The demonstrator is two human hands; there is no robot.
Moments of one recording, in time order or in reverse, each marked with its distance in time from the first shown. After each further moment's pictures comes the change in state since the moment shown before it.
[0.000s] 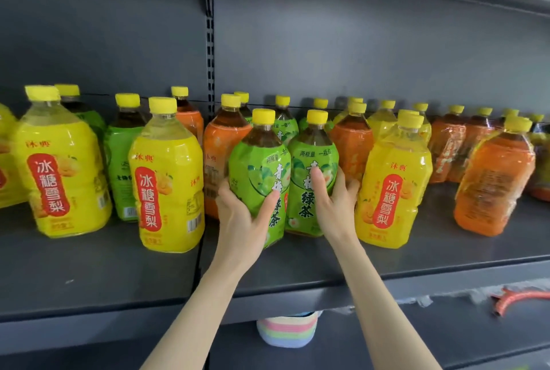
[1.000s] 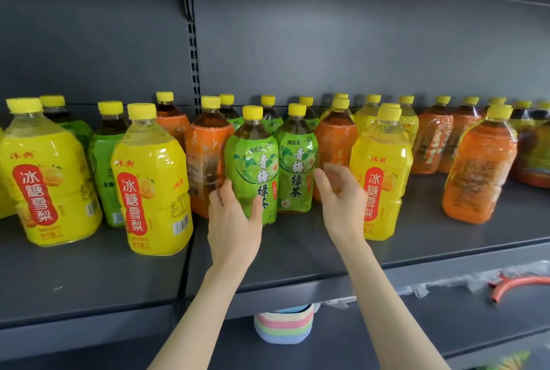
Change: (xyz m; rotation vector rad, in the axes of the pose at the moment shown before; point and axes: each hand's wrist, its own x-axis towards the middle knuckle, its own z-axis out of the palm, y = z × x) left_hand -0.002 0.004 0.017 0.443 0.146 0.021; right_hand -0.002 -0.007 -0.032 -0.055 0.104 -0.099
